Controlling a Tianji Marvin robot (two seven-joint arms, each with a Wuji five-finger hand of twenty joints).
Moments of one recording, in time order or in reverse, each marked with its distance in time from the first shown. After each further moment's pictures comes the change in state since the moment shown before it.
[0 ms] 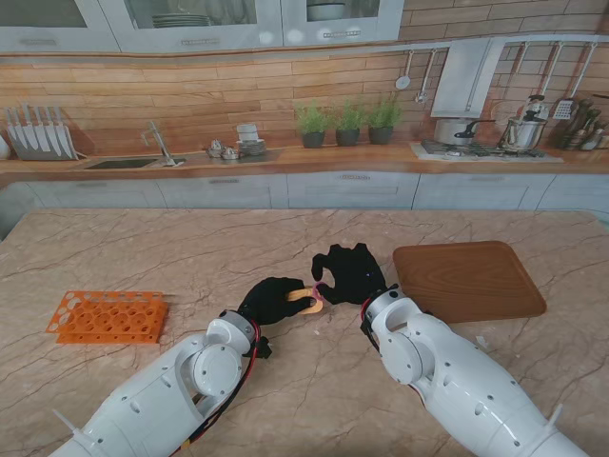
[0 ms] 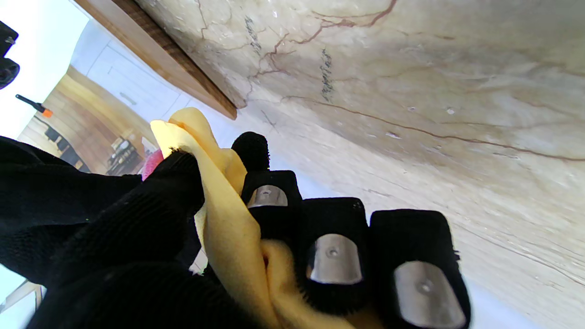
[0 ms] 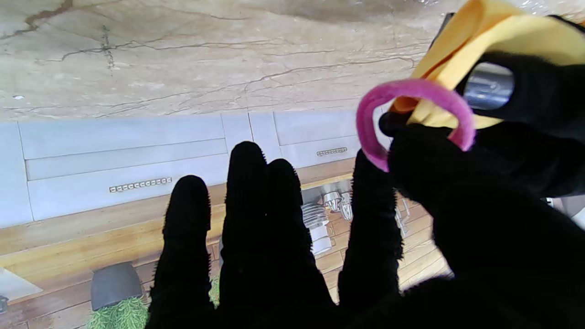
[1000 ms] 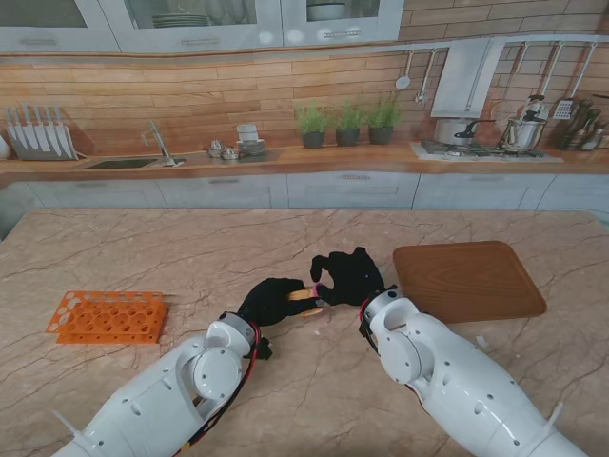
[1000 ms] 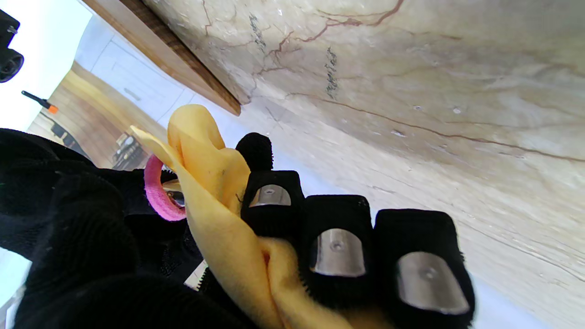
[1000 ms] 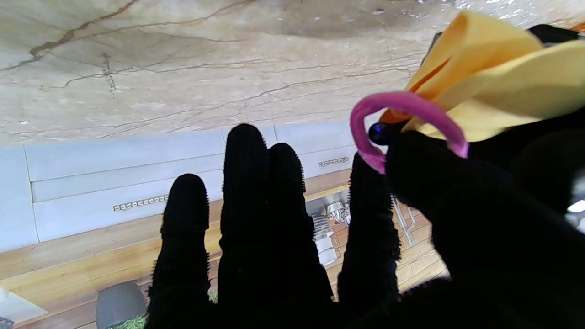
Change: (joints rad) left arm 0.006 -0.003 0.002 0.006 0.007 -0.017 0.030; right arm 0.000 -0.003 -0.002 -0.005 0.034 0.012 0.044; left_hand -0.191 0.137 -0.445 0.032 0.002 0.030 -0.052 0.105 -0.009 0.022 0.000 0.000 0.000 0.038 -0.024 0.002 -0.009 0.049 0.001 -0.111; right_hand -0.013 0.024 0.028 0.015 -0.031 0.022 -0.022 -0.039 0.171 -0.025 -0.037 0.003 0.172 0.004 -0.038 -0.011 0.012 0.019 0.001 0.000
